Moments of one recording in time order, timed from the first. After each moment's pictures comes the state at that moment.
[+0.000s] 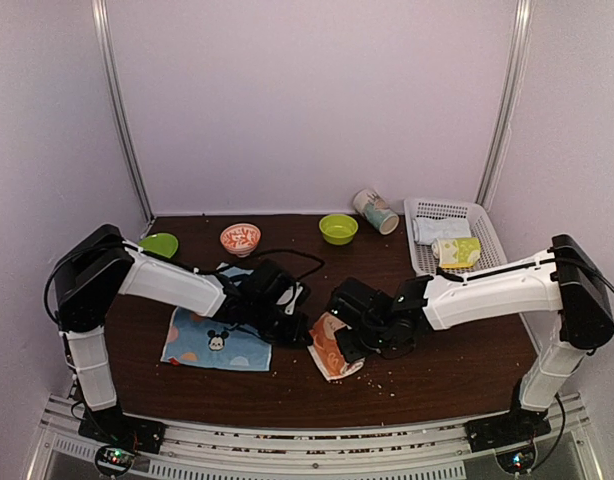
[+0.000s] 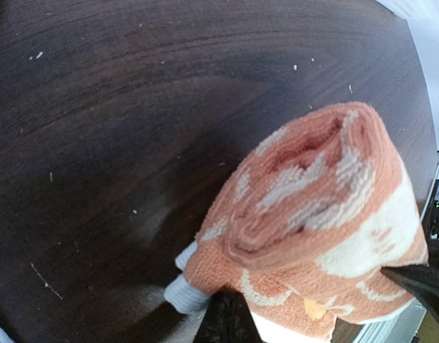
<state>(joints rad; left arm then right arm) -0.91 1.92 1.07 -0.07 0.30 -0.64 1.10 1.71 1.09 -0.51 0.27 0.62</state>
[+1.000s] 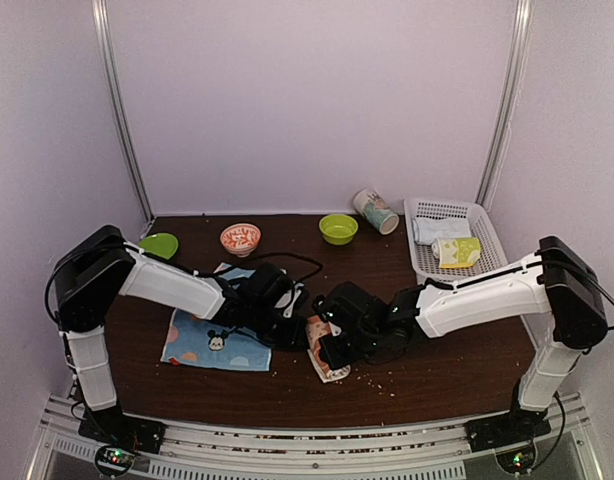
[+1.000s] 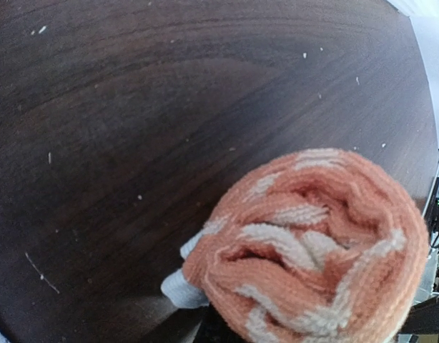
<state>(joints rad) -0.91 1.92 1.05 -0.05 0.31 -0.65 1.12 1.75 1.05 -0.28 0.05 0.62</state>
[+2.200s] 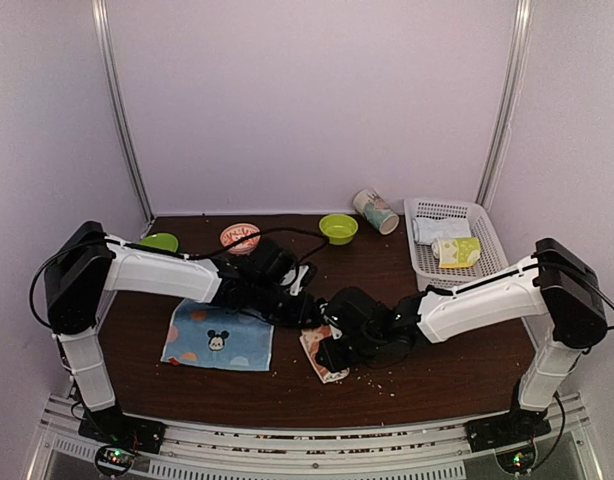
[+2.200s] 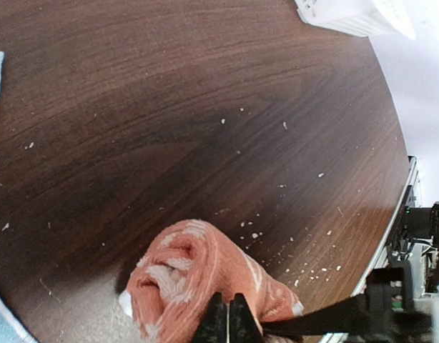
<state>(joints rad) -0.91 1.86 1.17 -0.14 0.30 -0.62 1.10 1.75 0.99 -0.16 0.01 0.64</state>
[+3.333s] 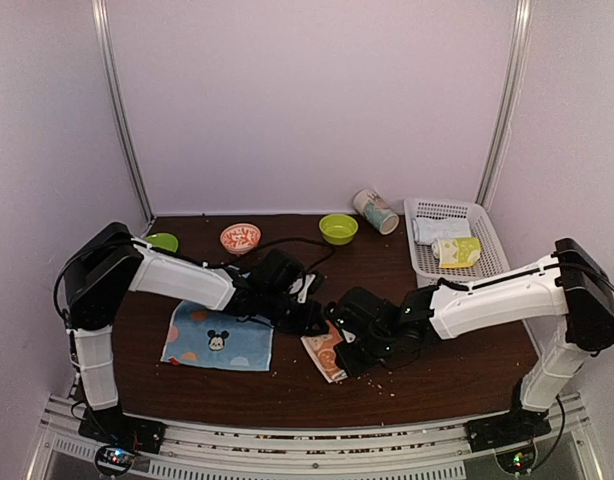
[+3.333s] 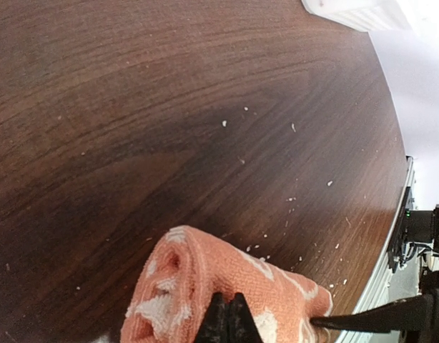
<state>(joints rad) -0.91 1.98 1.17 -0.01 0.35 -0.64 1.12 1.67 1.00 -0.41 0.11 0.57</state>
